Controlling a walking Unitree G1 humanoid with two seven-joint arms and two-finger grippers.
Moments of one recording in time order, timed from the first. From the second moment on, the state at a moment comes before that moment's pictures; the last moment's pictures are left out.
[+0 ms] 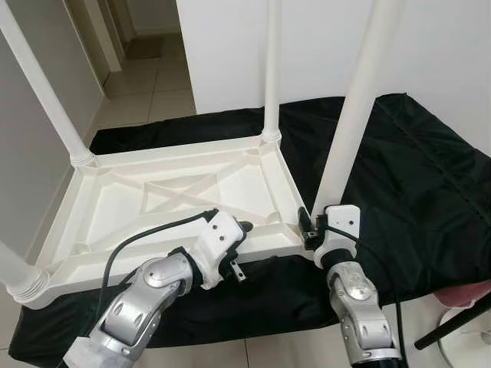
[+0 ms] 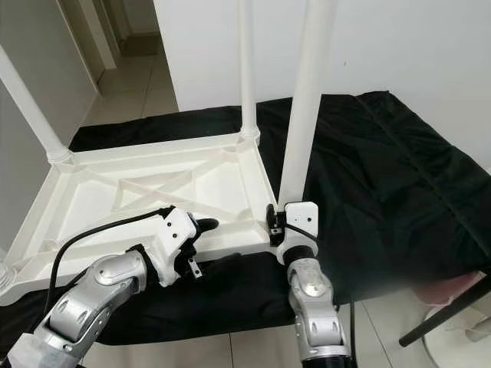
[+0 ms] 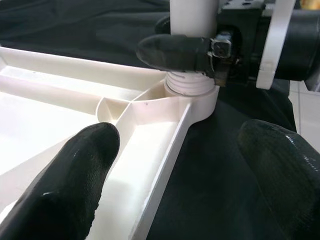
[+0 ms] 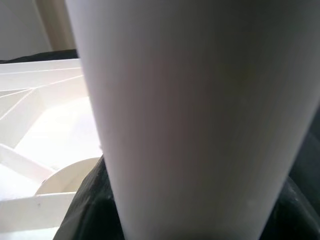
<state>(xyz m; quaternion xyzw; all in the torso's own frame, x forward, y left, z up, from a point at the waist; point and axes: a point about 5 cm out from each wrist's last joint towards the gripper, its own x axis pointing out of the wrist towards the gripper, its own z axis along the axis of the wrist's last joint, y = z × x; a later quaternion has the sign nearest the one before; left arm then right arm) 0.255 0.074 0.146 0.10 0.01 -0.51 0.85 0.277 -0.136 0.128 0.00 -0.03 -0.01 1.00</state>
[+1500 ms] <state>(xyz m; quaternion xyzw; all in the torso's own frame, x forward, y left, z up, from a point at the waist) 0.266 0.097 0.160 0.05 0.03 -0.49 0.87 0.301 -0.167 0.149 -0.12 -0.06 0.32 0.94</state>
